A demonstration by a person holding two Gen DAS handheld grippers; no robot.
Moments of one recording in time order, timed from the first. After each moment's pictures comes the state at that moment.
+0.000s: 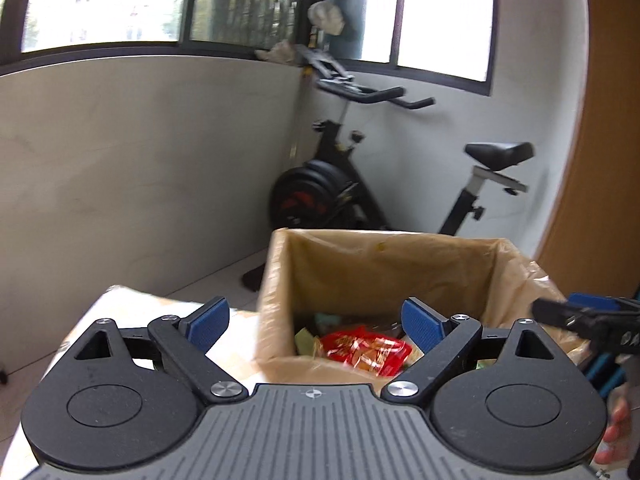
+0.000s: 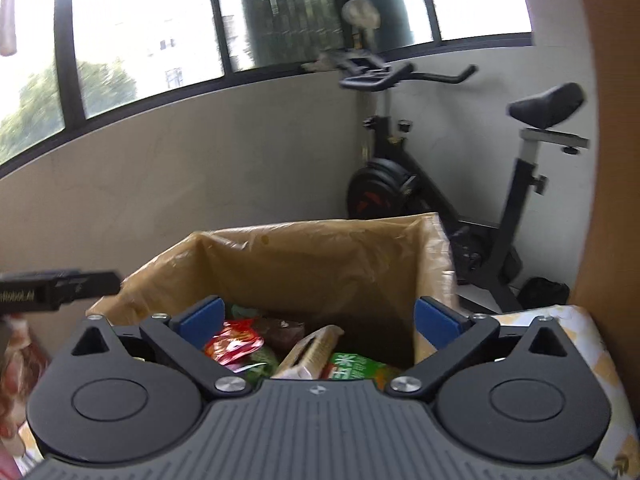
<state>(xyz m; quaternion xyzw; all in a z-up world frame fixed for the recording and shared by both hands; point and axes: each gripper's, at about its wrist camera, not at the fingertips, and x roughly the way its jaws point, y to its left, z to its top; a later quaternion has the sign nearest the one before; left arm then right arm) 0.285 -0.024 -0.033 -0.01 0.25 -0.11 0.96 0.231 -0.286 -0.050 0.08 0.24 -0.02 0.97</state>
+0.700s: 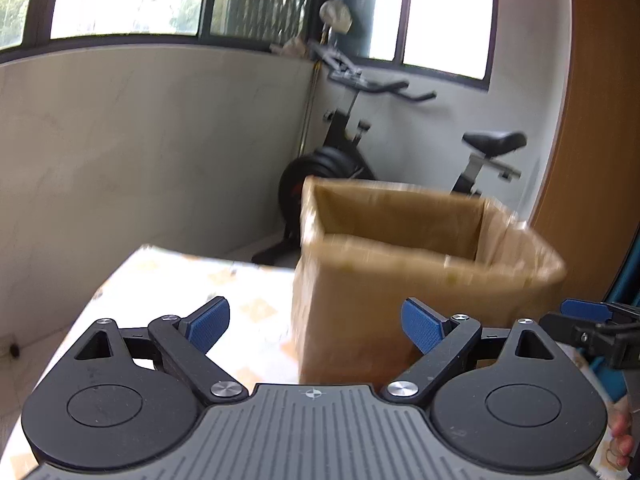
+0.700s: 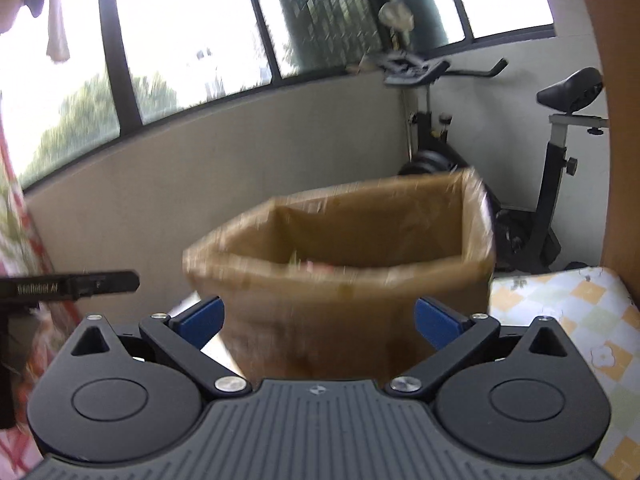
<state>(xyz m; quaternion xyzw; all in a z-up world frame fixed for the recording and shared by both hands) 0.197 0.018 -0.059 -0.01 0.26 -0.10 0.96 0.147 -0.248 -0.069 0.08 0.25 0.07 0.96</state>
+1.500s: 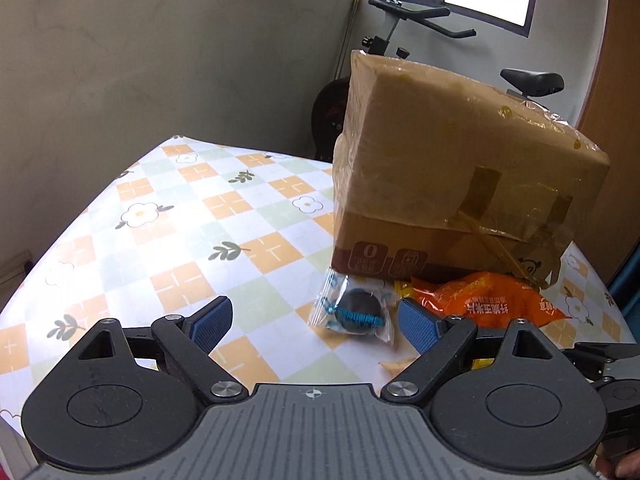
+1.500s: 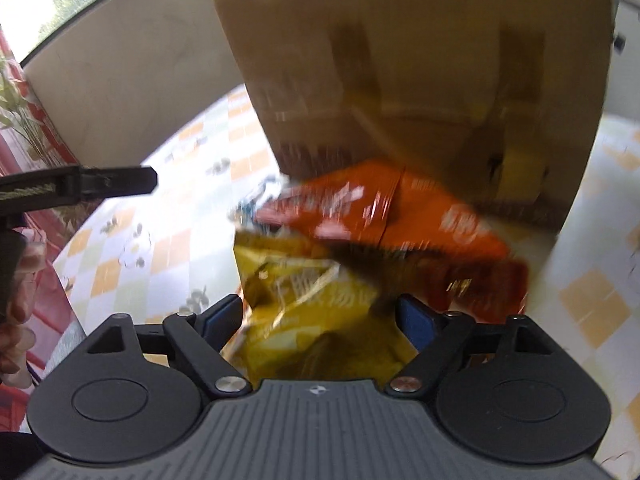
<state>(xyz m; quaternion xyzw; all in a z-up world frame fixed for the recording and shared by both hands) 0.156 0.045 -0.148 -0.03 0.35 -0.07 0.94 0.137 -0.188 -0.196 0.06 0.45 0.11 0.88</state>
